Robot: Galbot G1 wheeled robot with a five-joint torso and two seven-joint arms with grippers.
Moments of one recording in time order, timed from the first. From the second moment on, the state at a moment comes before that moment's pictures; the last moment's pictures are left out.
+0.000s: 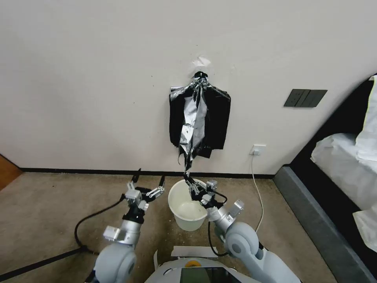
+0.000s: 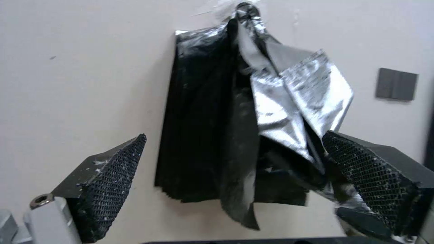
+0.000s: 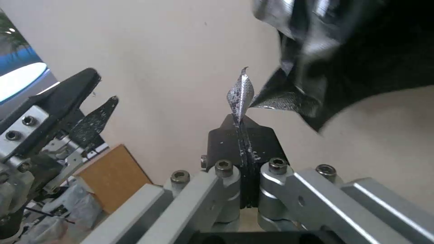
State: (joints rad) left arm 1.49 -0.93 -0.38 -2.36 -0.58 -0.11 -0.12; right arm -1.26 1.11 0.03 2.22 0.83 -0.05 0.04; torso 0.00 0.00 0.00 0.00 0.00
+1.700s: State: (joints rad) left arm 0.65 -0.88 0.20 -2.08 -0.93 0.10 -0.36; right arm -1.28 1.10 0.10 2.27 0.85 -0.06 0.05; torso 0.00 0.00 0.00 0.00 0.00
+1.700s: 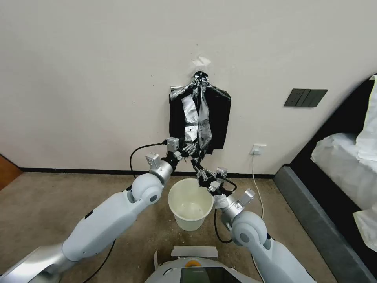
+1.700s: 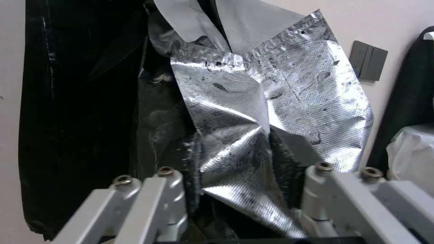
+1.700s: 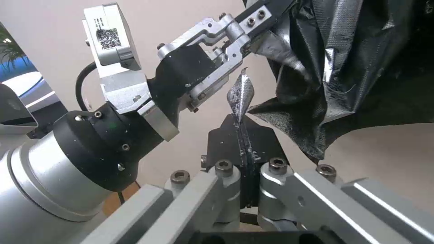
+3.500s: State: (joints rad) left arm 0.70 -0.84 0.14 -2.14 -0.95 0.09 -0.36; right arm -0.81 0.96 -0.06 2.08 0.39 -0.26 0.39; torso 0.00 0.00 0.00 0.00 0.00
